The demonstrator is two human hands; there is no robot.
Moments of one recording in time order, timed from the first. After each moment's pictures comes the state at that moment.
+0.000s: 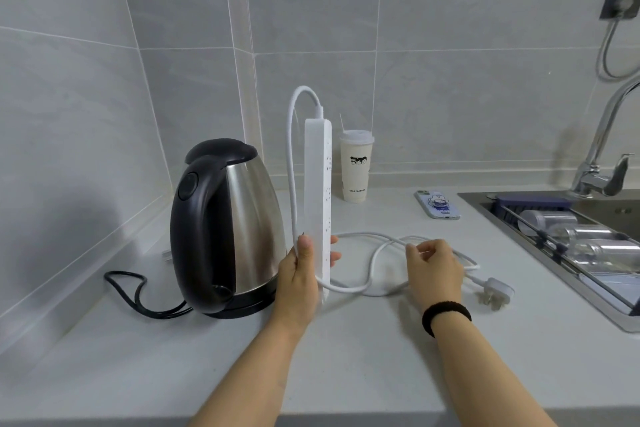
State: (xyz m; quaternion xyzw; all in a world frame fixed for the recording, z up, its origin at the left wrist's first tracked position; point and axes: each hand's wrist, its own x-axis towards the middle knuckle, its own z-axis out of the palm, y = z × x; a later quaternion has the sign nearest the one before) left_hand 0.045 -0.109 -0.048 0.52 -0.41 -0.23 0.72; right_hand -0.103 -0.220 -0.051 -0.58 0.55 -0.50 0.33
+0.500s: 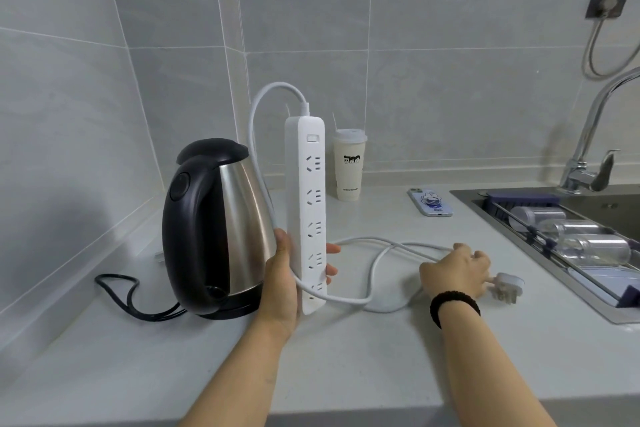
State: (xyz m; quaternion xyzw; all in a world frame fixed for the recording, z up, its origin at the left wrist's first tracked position) left_hand 0.048 -0.096 -0.034 0.42 -0.37 -0.40 0.73; right_hand -0.126 -0.237 -0.050 -0.54 0.70 -0.39 0.26
